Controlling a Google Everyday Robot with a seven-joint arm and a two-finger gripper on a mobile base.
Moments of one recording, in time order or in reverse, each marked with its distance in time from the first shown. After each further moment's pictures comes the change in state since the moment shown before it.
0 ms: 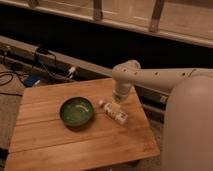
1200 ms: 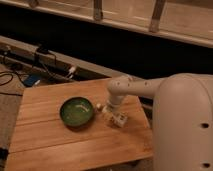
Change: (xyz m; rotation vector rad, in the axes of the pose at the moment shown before) arm -0.028 0.019 0.076 -0.032 -0.084 0.017
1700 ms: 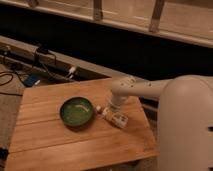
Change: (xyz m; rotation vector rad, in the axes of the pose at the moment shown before) arm 0.006 -0.002 -0.002 0.003 -0.035 0.028
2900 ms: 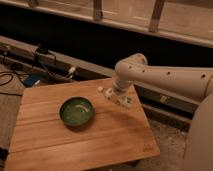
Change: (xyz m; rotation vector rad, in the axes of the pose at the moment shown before) arm -0.048 -0.021 -0.148 0.220 -0.079 -0.143
